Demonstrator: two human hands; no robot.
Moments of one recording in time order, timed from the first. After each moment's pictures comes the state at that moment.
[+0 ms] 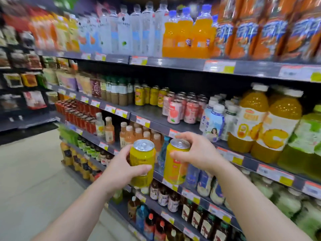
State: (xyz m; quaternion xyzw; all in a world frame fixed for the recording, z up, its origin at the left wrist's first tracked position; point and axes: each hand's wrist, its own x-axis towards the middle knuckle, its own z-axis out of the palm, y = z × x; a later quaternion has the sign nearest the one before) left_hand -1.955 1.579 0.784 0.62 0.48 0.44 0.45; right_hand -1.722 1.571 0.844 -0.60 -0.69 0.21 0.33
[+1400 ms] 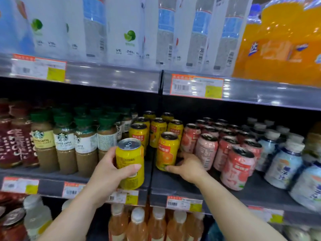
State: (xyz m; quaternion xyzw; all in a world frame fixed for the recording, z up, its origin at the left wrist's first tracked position) left_hand -2.076 2.108 0.807 0.65 0.24 0.41 0.59; right_hand -1.841 2.023 0.799 -0.83 -0.43 0.14 0.32
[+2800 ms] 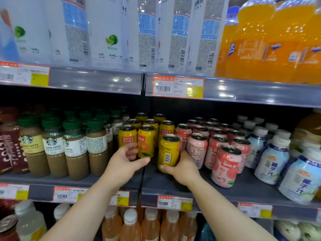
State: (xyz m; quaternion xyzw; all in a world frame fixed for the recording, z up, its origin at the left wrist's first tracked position) left_hand -2.021 2.107 0.811 0.70 0.31 0.38 0.52; right_hand -1.842 2.010 0.793 -0.80 -0.40 0.11 0.42
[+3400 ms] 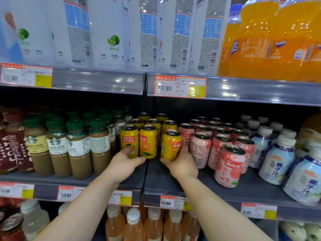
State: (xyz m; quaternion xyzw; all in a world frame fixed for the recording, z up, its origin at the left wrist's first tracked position) left_hand -2.019 2.126 0.811 0.74 0.38 0.30 0.47; right_hand -1.849 2.031 0.797 -0.85 -0.34 0.05 0.41
